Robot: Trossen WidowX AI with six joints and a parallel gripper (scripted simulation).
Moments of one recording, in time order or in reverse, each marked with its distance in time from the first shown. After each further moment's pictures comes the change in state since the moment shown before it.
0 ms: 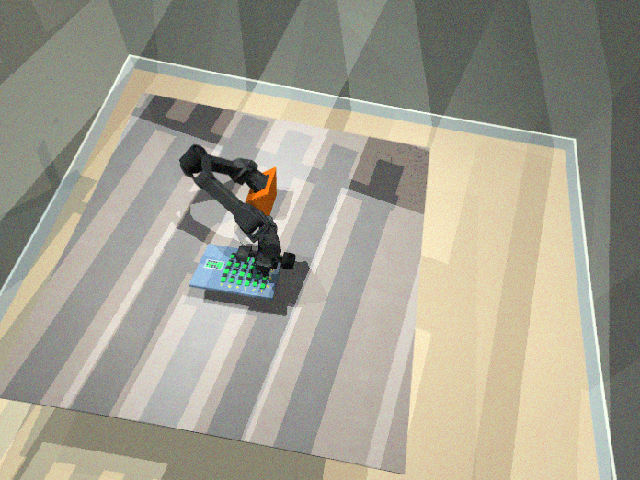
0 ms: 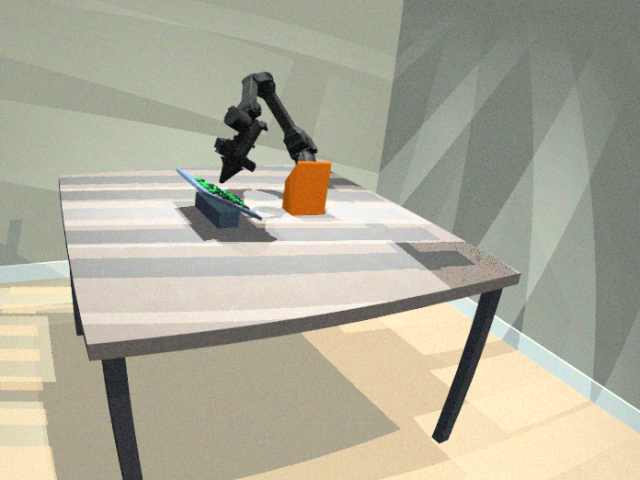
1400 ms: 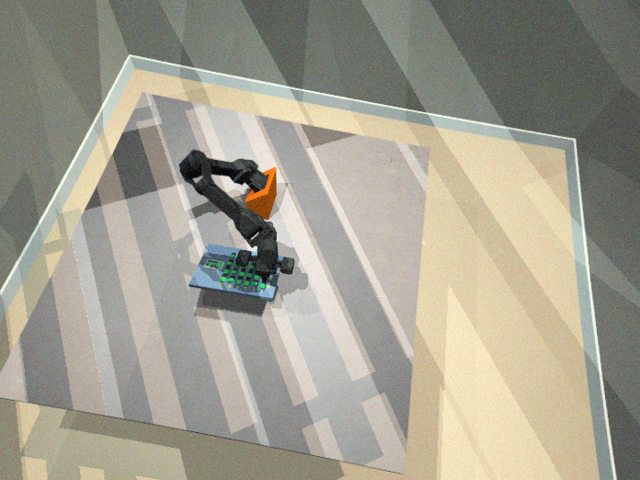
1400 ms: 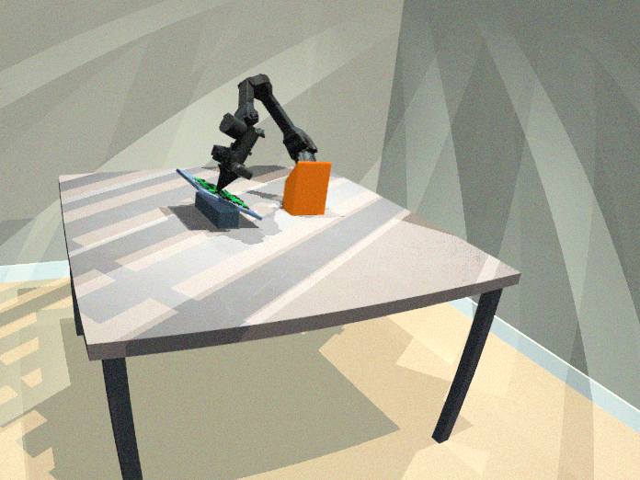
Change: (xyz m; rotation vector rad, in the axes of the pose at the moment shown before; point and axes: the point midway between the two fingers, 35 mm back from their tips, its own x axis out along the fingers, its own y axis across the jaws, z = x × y) arm 0.023 -0.002 -0.004 -0.004 0.008 -0.007
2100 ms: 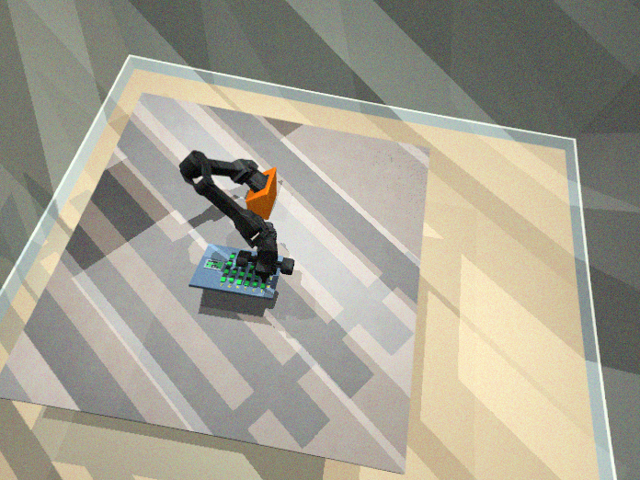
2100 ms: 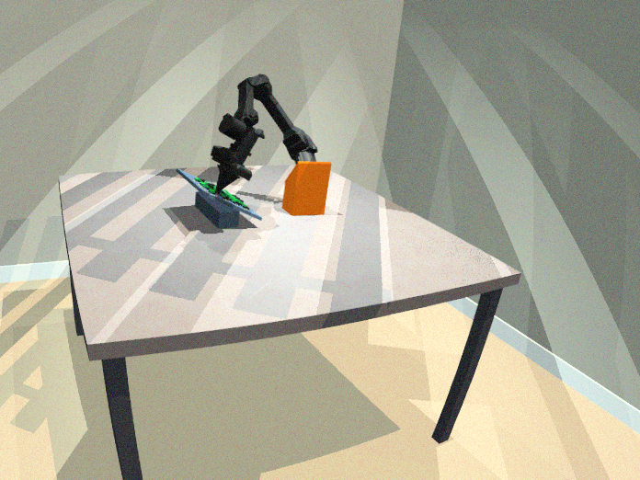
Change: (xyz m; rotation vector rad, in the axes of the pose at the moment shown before) arm 0.002 0.000 0.000 0.000 -0.001 0.000
